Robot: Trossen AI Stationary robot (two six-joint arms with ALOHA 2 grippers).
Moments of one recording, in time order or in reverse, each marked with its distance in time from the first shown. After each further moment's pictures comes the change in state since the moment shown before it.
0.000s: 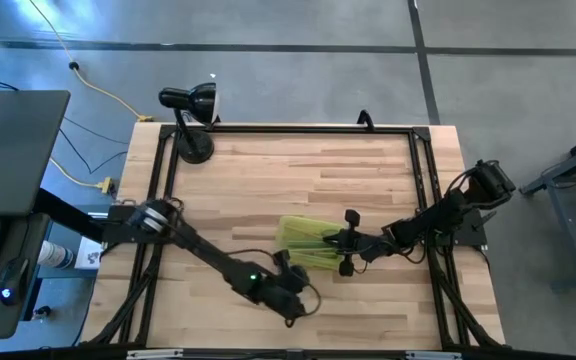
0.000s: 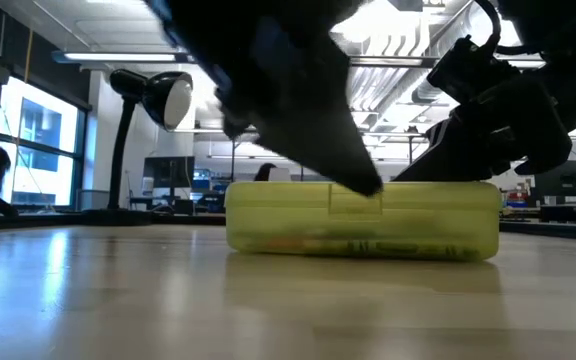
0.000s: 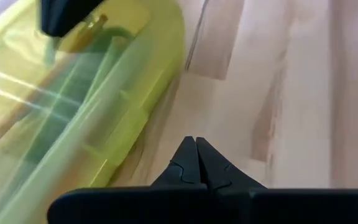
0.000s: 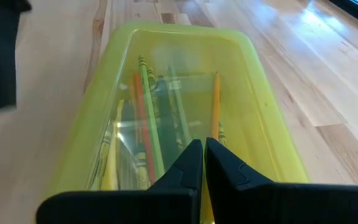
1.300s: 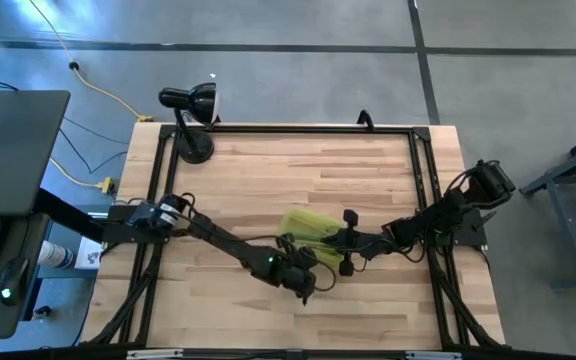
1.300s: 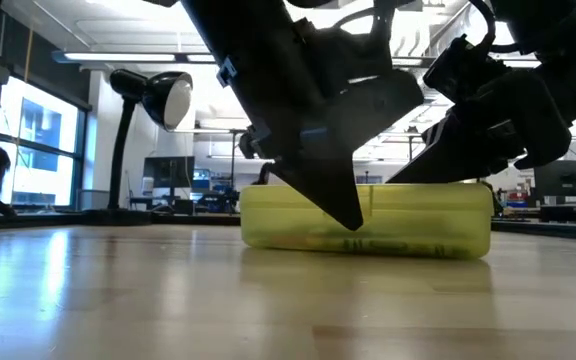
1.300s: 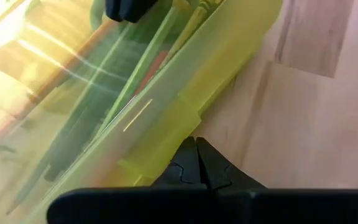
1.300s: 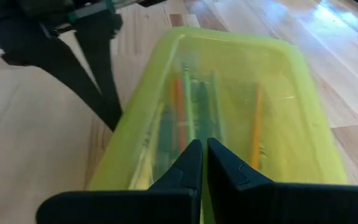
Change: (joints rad) left arm 0.140 0.077 0.130 -0.234 0.044 -0.013; right arm -0.002 0.000 0.000 0.025 -0.075 0.011
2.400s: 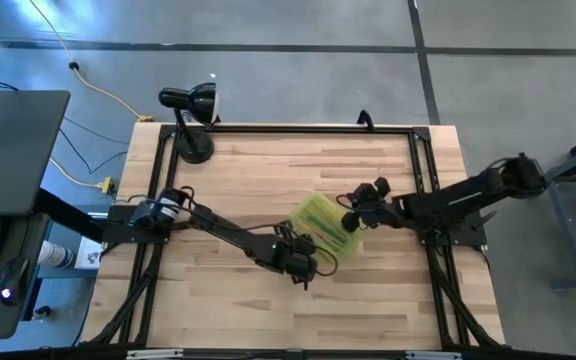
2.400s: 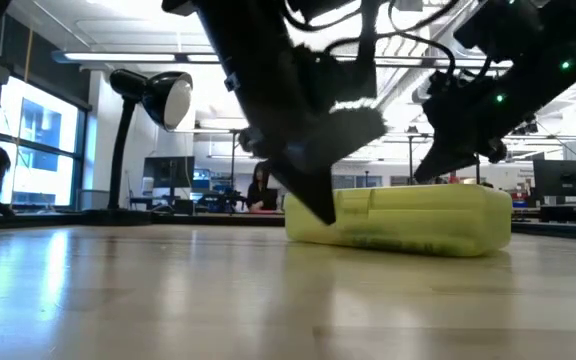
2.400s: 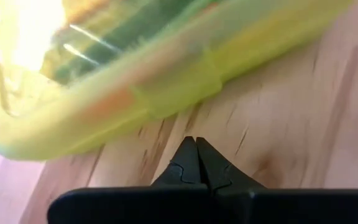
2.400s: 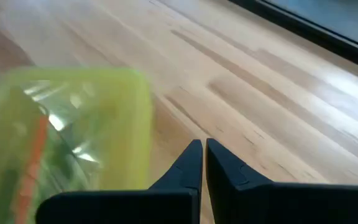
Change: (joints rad) left arm 0.061 -0.022 -0.002 -0.129 0.021 0.064; right arm -0.262 -0.371 -0.001 -0.610 0.220 0.365
